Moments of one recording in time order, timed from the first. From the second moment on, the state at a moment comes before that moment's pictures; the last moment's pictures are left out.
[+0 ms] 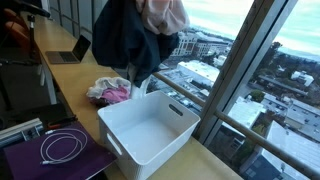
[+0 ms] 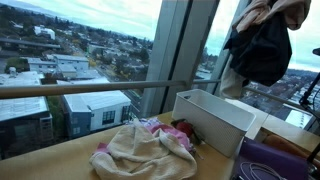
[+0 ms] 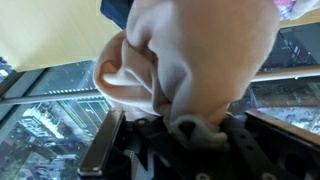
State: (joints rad) arm -0.01 -0.36 0.07 -1.87 -0.20 1.92 0.22
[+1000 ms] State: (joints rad) arm -0.05 -0.13 -0.02 -2.09 -0.20 2.19 0.16
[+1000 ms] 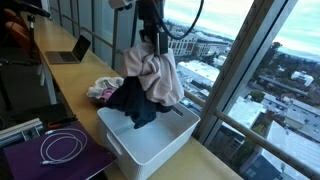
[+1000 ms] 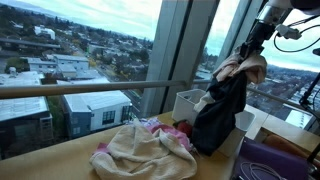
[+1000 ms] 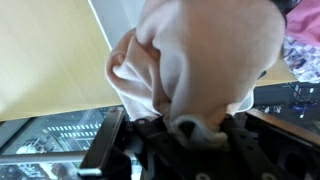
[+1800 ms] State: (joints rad) arm -0.07 -0.10 -0.05 -2.16 -0.20 2.27 0.13
